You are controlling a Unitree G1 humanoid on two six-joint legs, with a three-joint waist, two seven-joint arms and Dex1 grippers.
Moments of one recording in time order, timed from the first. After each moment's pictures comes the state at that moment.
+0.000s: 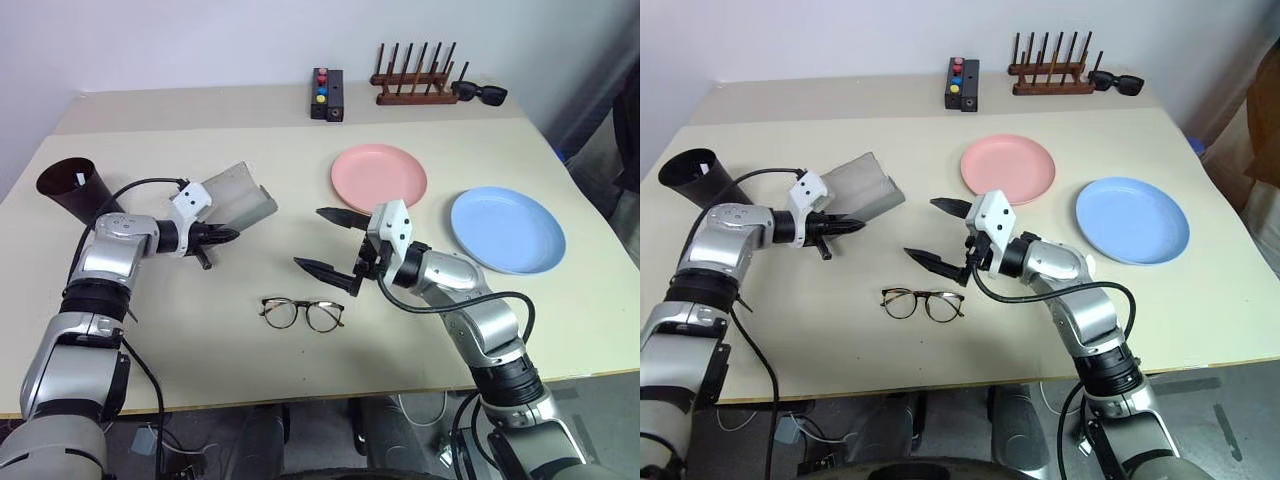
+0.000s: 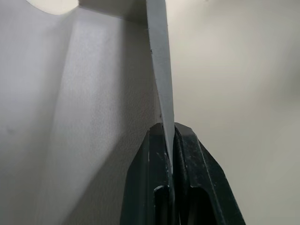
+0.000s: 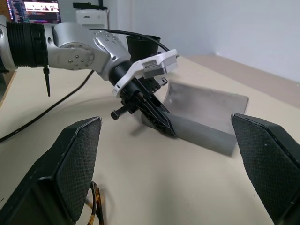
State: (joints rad) left arm -0.72 0.67 -0.12 0.61 -0.18 0.20 -1.17; right arm -0.39 -0.35 0.19 -0.26 0.36 0.32 0.79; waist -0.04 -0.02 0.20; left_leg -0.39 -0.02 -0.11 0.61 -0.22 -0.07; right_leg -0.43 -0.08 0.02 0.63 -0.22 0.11
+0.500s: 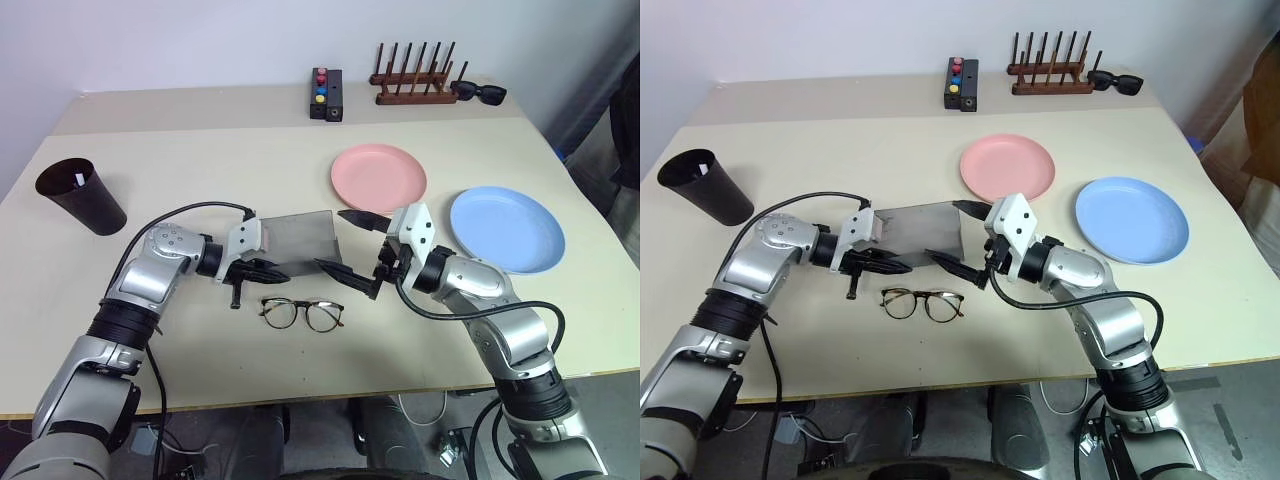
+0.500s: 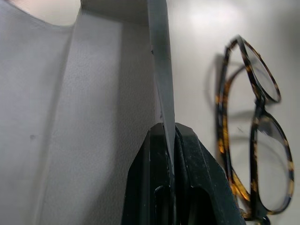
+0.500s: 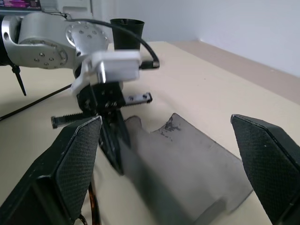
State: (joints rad) left arm -0.62 0.64 -0.27 0.30 -0.15 0.21 -1.38; right arm -0.33 -0.41 0.14 -0.36 0.37 0.38 0.75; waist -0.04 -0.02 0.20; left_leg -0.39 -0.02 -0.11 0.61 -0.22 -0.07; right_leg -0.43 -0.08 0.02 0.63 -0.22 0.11
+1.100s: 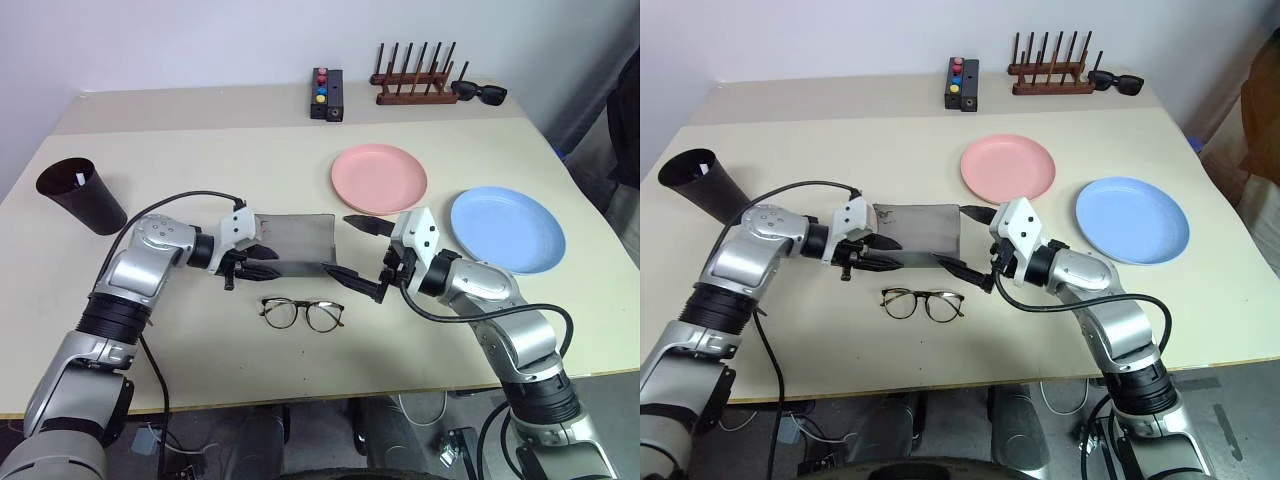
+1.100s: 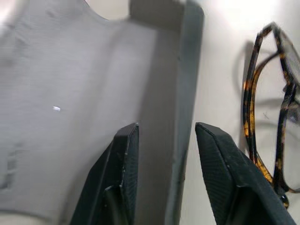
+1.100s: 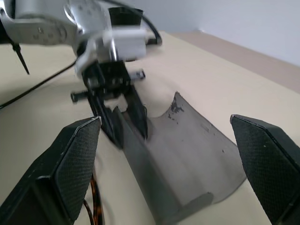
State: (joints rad) left arm -0.64 0.68 -0.20 0.23 -0.16 0.33 -1.32; right arm -0.30 -0.46 0.13 -0.36 0.37 0.39 0.77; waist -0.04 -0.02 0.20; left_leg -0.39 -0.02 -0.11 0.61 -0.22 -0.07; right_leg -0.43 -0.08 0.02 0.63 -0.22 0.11
